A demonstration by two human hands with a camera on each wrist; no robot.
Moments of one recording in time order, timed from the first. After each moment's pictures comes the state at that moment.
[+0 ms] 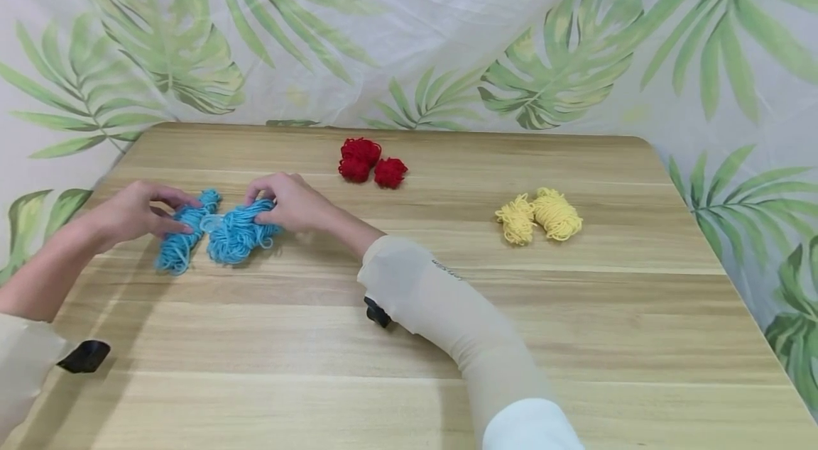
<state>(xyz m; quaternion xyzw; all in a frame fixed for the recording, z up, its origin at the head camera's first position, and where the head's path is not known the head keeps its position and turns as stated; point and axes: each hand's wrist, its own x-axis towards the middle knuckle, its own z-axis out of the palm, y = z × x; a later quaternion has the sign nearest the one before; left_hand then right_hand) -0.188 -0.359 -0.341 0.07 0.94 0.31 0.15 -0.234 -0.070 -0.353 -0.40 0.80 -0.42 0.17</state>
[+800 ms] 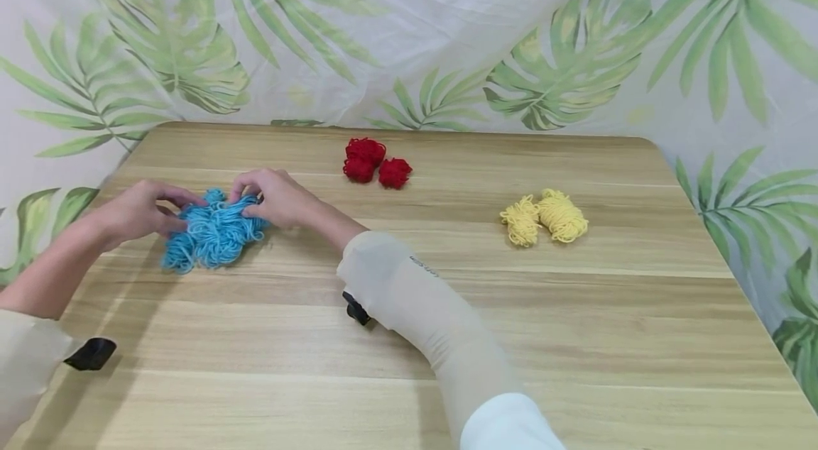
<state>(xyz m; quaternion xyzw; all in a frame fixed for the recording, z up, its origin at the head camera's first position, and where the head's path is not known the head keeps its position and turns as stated) -0.187 -0.359 -0.338 0.07 0.94 0.30 0.15 -0.245 -0.100 -0.358 -0.42 0.79 -0.42 0.16</state>
